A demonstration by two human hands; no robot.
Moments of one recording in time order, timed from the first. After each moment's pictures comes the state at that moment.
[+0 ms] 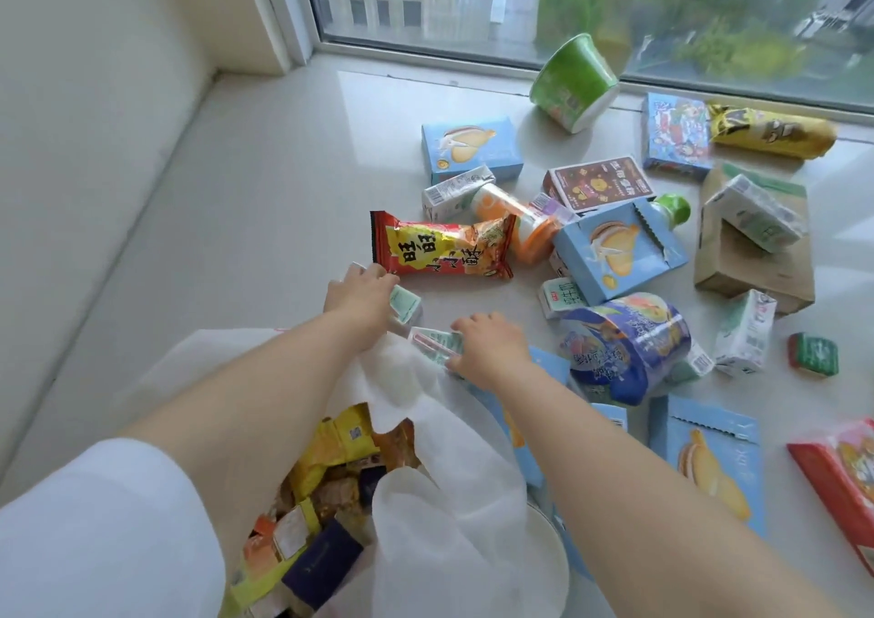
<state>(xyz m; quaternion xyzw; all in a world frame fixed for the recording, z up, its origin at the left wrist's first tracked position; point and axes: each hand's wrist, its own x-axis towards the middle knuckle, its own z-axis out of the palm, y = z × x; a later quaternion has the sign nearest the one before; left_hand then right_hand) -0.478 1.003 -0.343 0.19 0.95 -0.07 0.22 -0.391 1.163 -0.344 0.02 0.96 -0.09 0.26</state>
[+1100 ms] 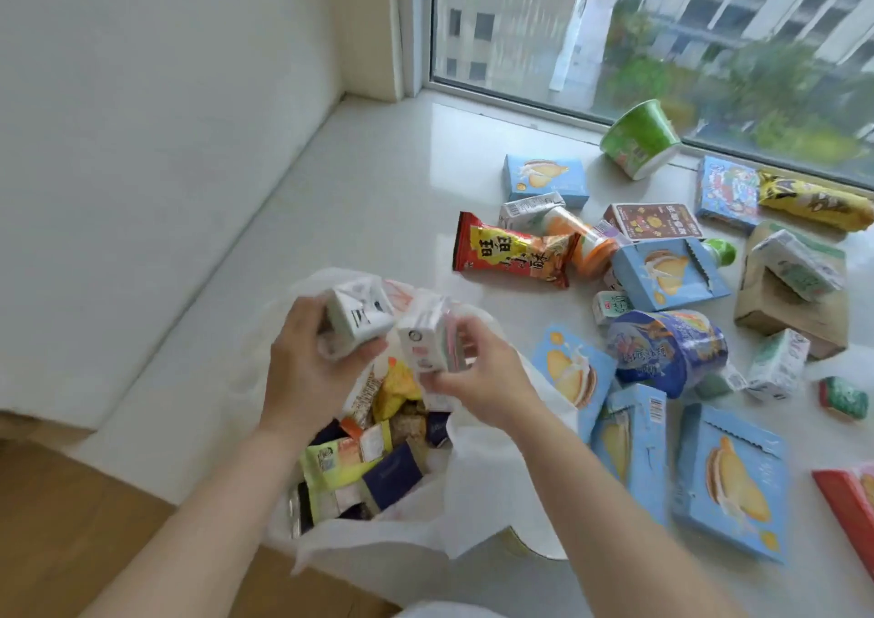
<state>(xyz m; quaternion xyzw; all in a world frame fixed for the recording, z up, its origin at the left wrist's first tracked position) -0.281 0.863 -0.228 0.00 0.85 0.51 -0.11 -0.285 1.051 -0.233 0.07 0.84 -0.51 0.18</state>
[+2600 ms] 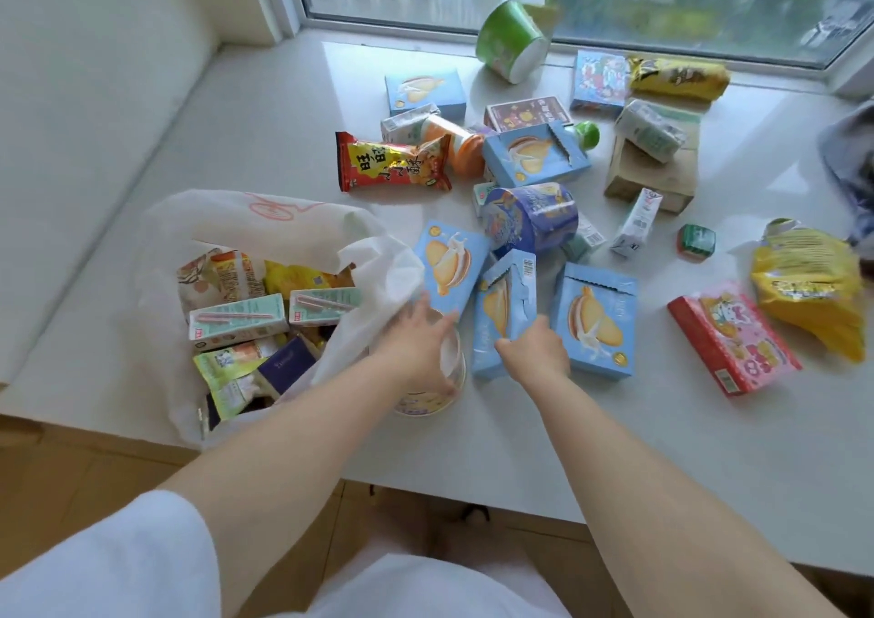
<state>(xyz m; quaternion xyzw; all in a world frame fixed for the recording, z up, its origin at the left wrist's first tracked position) -0.178 1.081 -0.303 0.24 0.93 0.00 0.29 -0.138 1.237 -0.315 0.38 0.85 -0.31 0.18</state>
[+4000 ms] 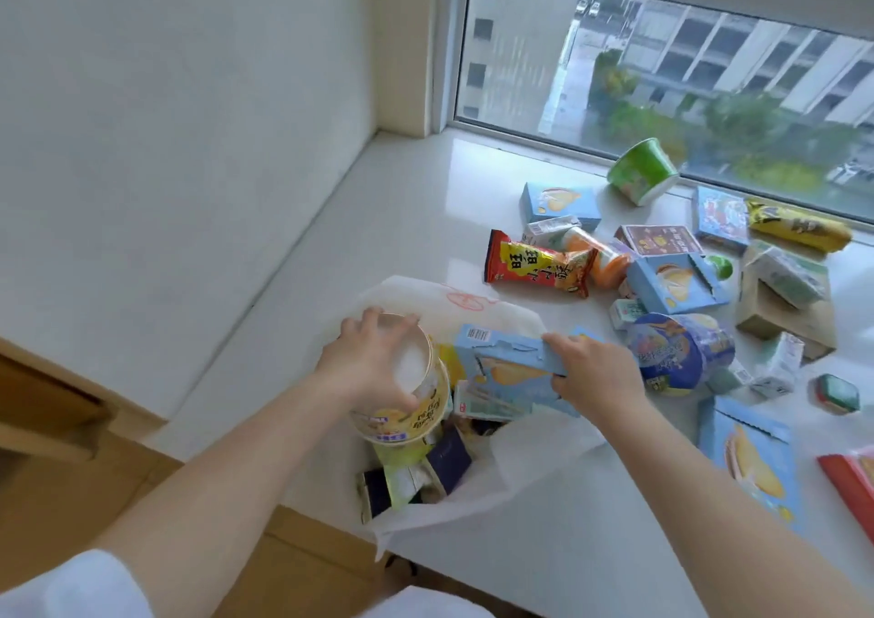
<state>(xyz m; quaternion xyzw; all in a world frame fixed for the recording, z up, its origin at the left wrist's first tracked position) -0.277 0.807 -0.223 0.10 0.97 0.09 0.19 -0.250 1.072 -0.219 0.00 0.99 0.06 0.11</state>
